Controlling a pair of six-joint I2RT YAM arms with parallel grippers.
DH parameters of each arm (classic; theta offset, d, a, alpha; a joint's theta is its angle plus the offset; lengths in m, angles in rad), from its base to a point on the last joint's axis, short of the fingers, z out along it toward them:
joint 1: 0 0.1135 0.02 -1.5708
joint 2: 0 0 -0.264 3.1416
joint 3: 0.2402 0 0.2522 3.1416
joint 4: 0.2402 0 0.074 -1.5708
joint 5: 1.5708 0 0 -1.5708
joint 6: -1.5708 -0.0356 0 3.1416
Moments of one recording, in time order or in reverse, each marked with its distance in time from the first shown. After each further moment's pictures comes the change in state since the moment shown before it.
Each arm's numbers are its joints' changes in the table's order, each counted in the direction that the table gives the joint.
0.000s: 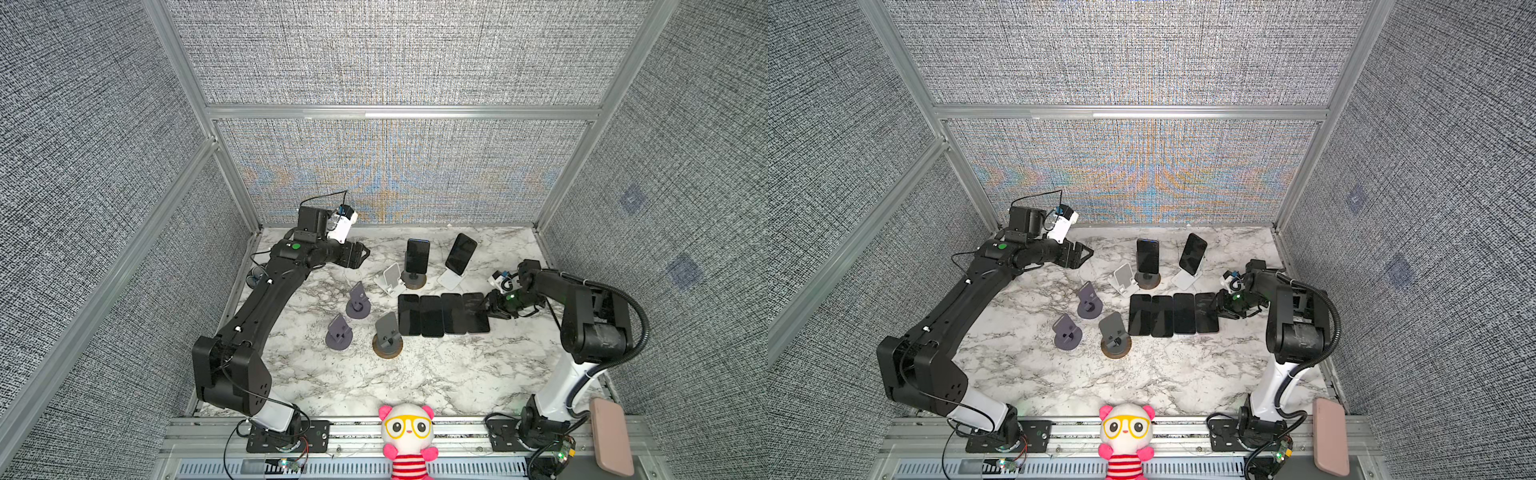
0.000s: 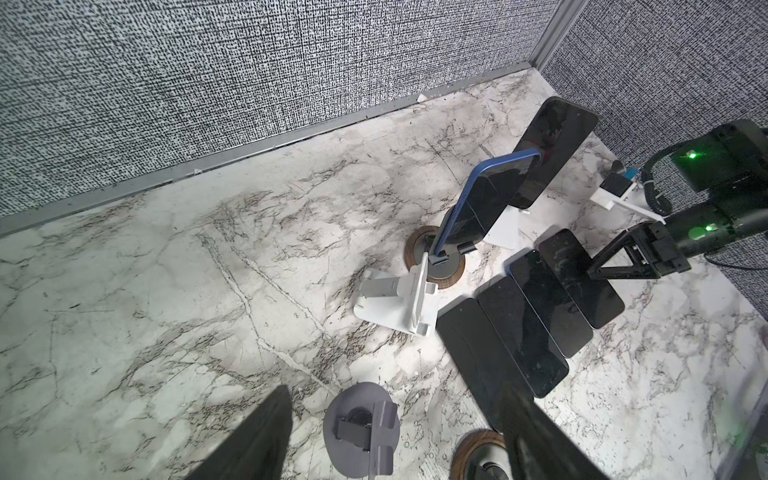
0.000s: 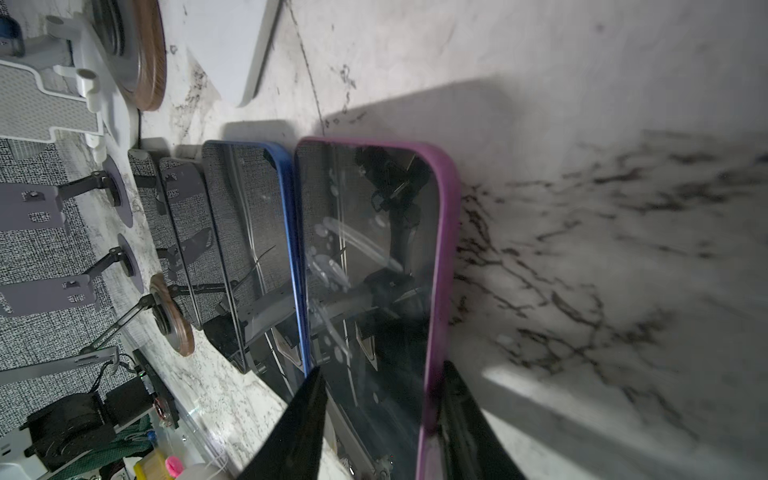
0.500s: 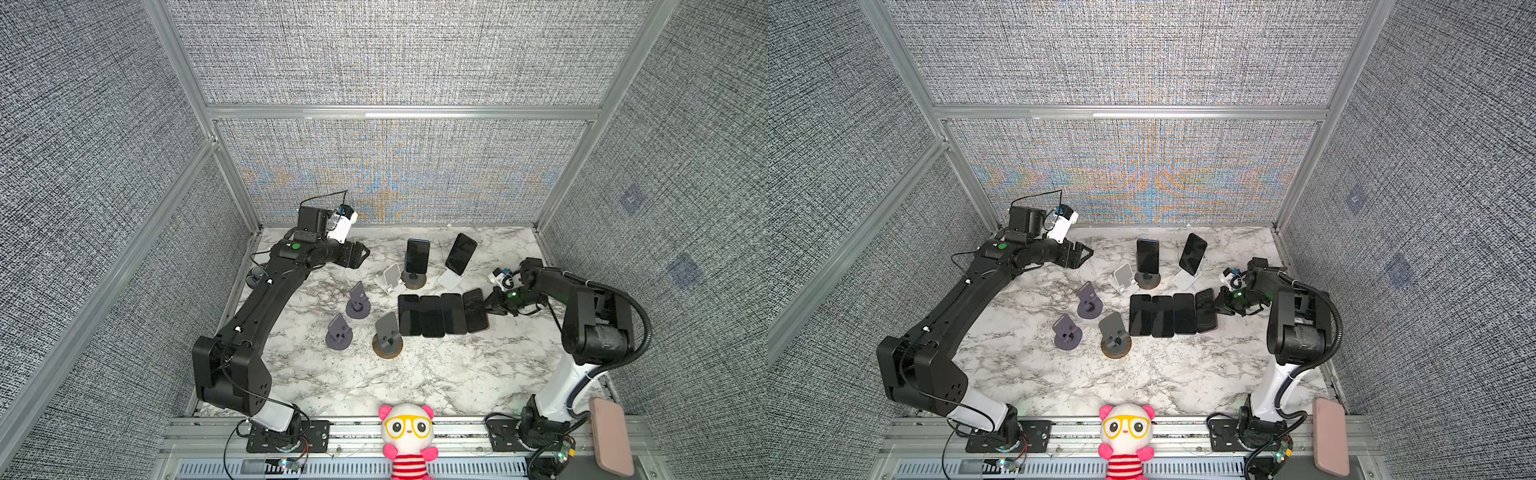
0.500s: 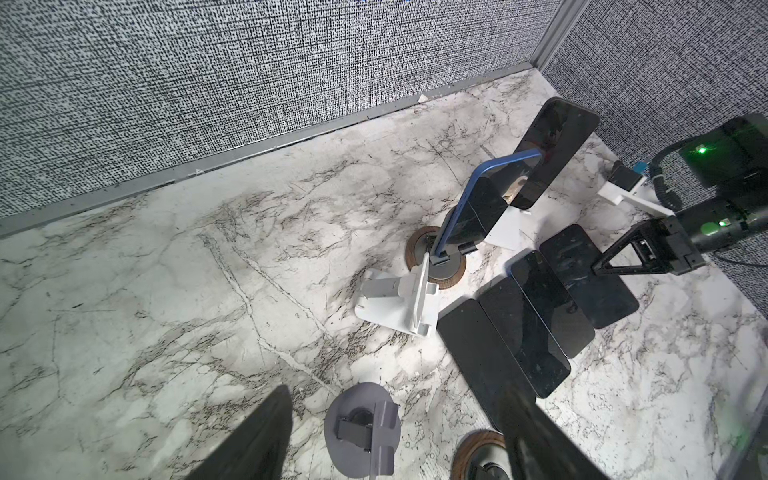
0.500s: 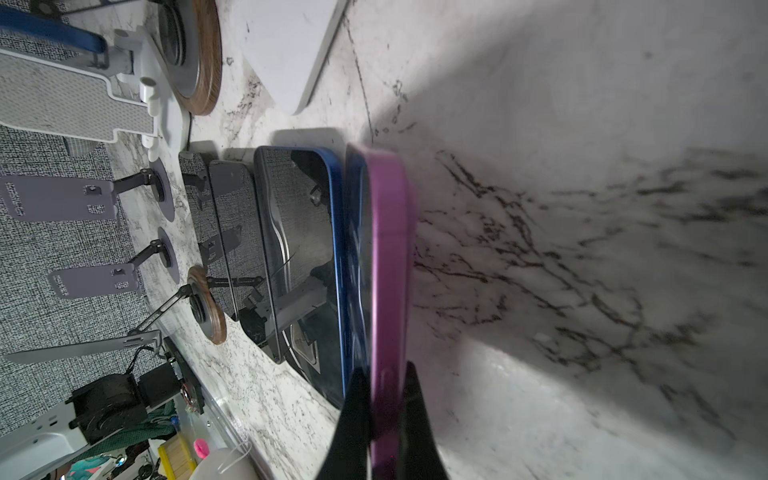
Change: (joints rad) left arm 0.000 0.000 0.001 0.000 -0.003 0.000; right arm -0.005 -0.005 0.013 0.018 -0.070 0.011
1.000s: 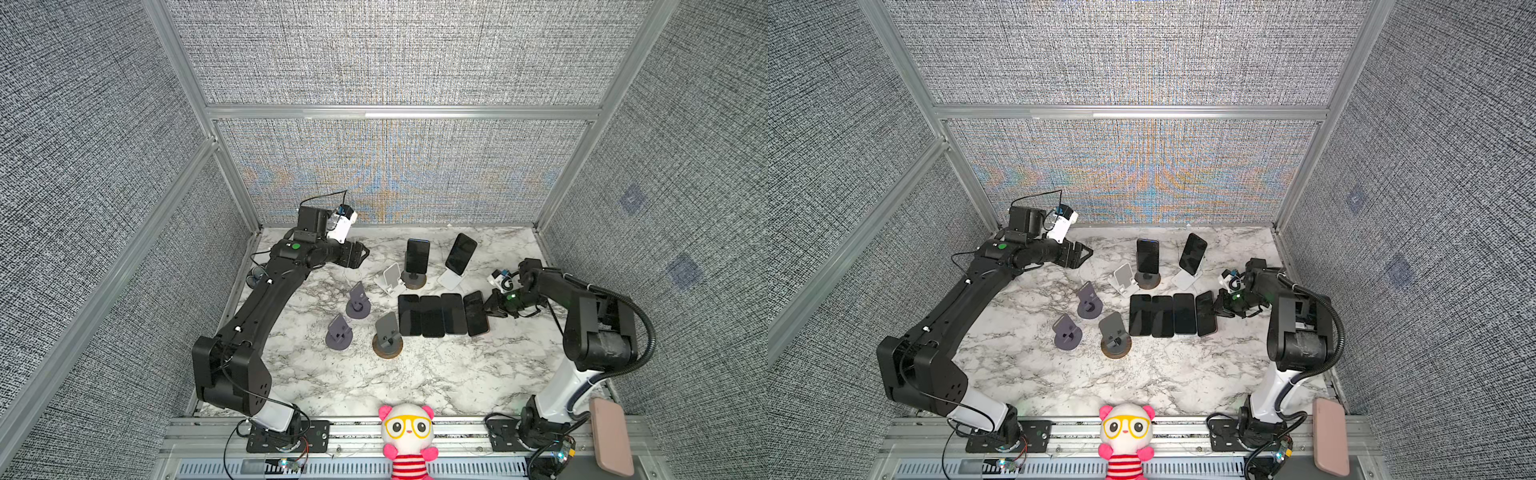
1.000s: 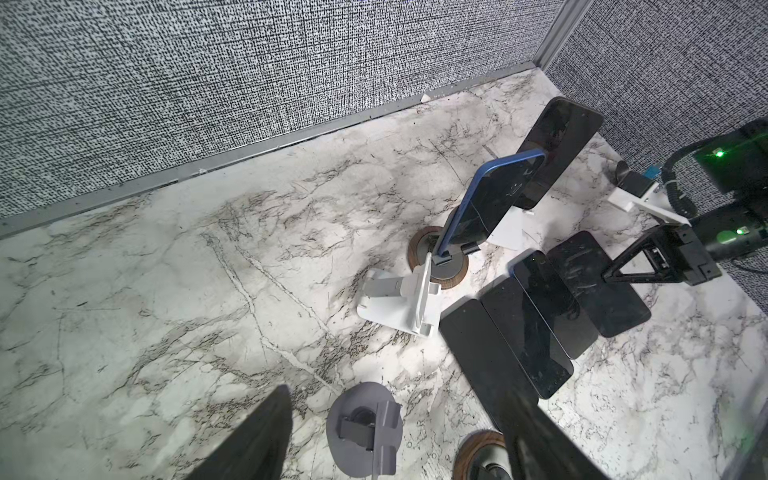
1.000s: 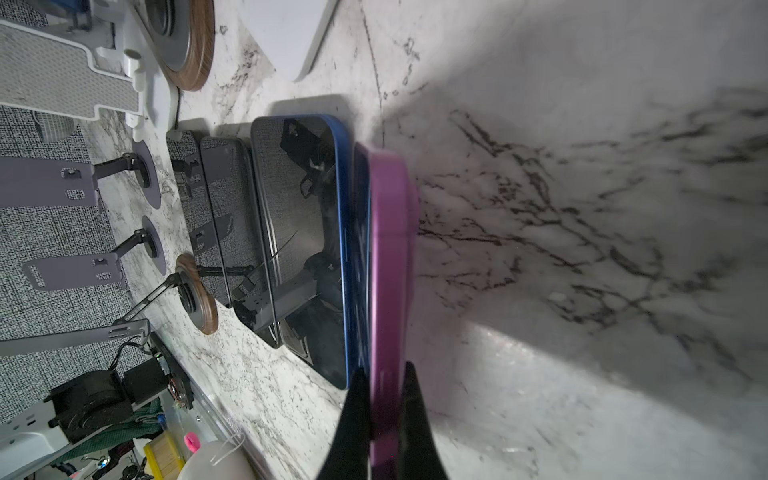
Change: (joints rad) left arm 0.000 0.000 0.000 0.000 -0.005 0.000; right arm 0.006 -0.053 -0.024 0.028 0.045 0.001
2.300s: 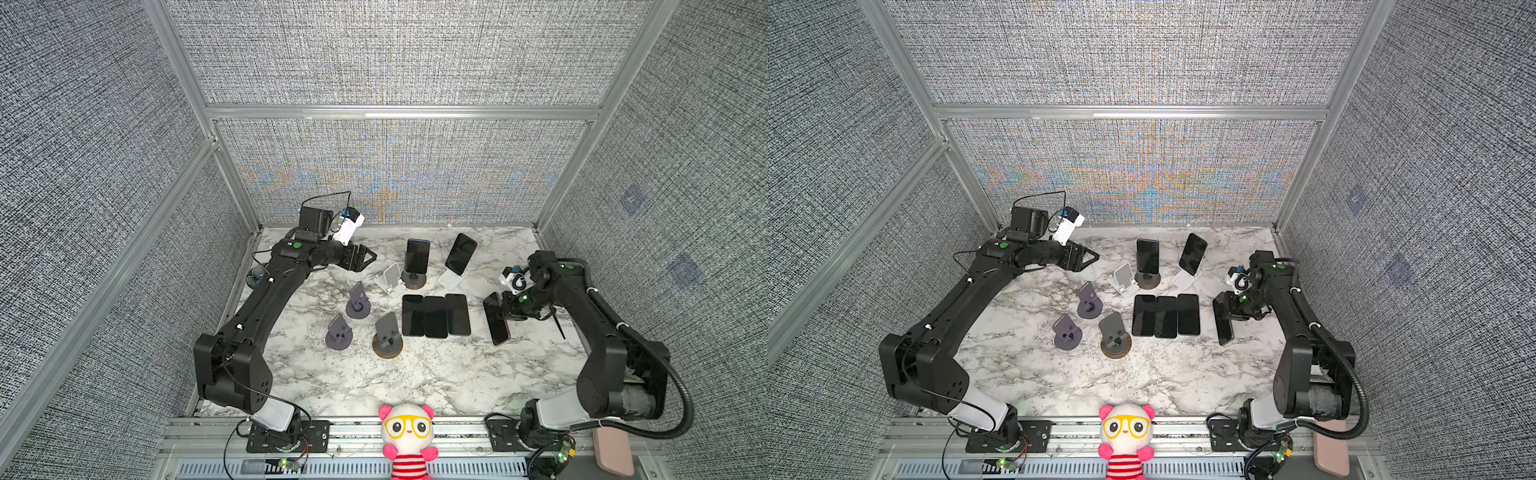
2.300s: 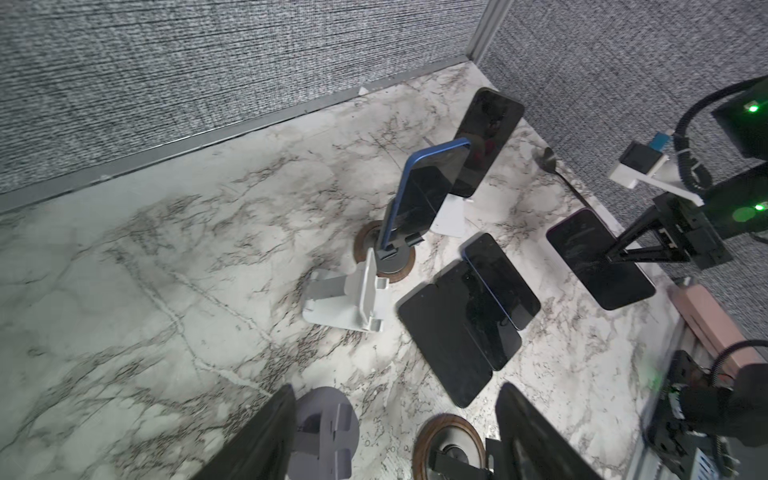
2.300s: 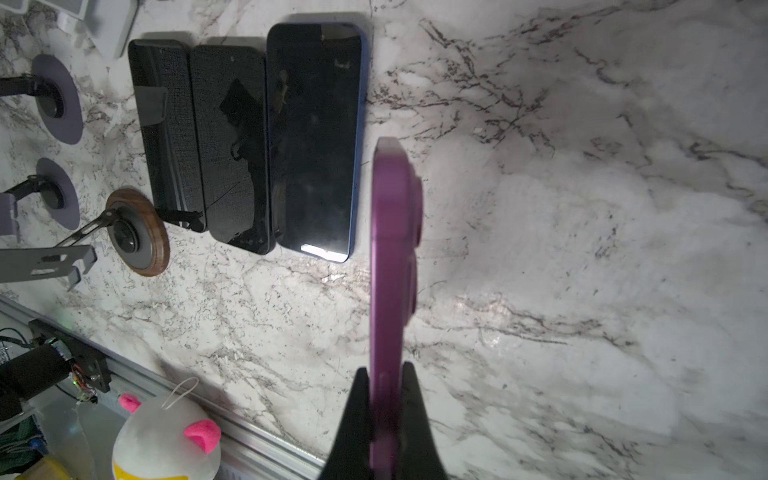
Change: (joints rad) left arm 0.000 0.013 0.002 0.018 0.137 -0.014; right arm 0.056 -0.296 0.033 0.292 0.261 0.046
